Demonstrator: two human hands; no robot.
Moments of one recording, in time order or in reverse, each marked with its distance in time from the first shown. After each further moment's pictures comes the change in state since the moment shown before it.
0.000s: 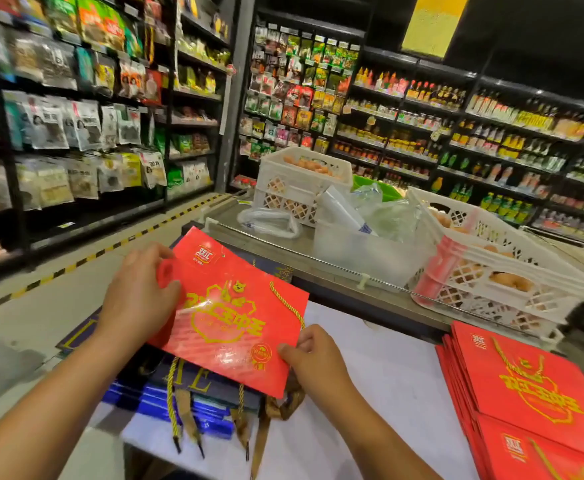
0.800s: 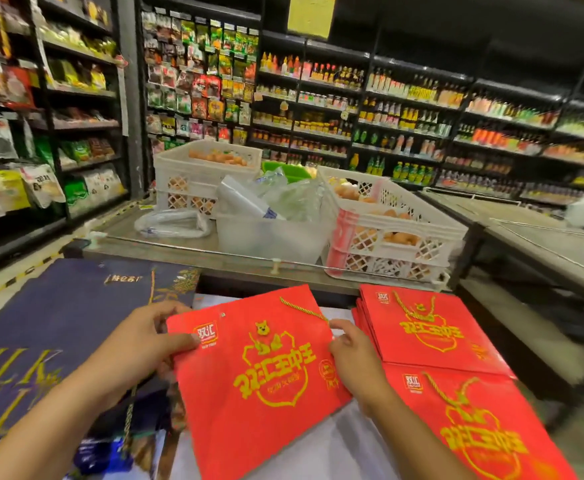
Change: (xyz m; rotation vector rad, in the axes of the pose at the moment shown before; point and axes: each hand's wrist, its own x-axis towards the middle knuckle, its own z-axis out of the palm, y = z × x) left_hand -0.059 0.113 0.067 -0.599 -0.705 -0.082; right_hand -0.024 0.095 -0.164 0.112 0.315 0.015
